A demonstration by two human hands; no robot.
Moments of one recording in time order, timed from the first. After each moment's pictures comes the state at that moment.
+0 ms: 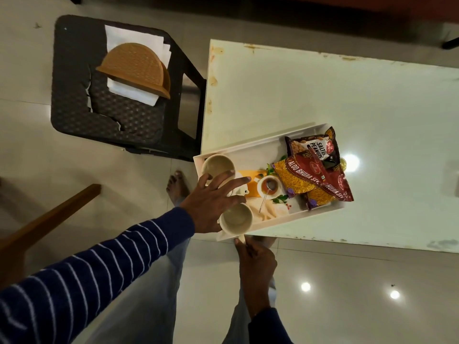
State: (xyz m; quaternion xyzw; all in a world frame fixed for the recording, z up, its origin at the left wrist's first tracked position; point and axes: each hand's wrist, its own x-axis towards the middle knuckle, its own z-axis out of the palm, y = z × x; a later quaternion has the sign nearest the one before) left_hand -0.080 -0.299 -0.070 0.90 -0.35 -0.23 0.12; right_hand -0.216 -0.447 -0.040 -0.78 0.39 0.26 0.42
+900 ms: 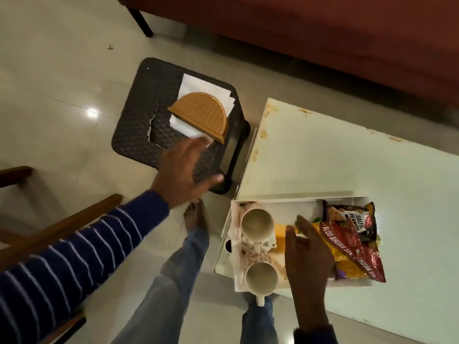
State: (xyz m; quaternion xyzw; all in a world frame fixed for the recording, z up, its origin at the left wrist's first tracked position) left_hand 0.032 -0.151 -0.040 0.96 -0.02 -0.05 0.28; right_hand -0.039 -0.430 0.009 -0.88 0.25 0.14 0.37
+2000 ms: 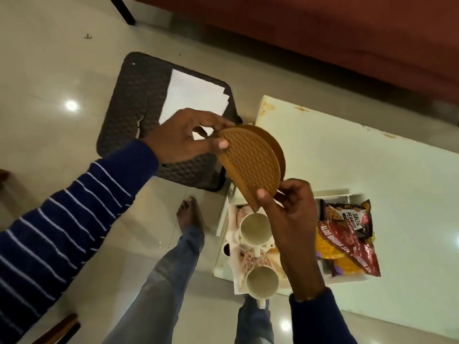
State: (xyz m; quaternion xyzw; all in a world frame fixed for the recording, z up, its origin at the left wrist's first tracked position) left_hand 0.133 -0.138 -0.004 0.82 -0.11 -0.23 0.51; right_hand 0.027 -0.386 0.018 -0.75 0.21 0.15 0.61
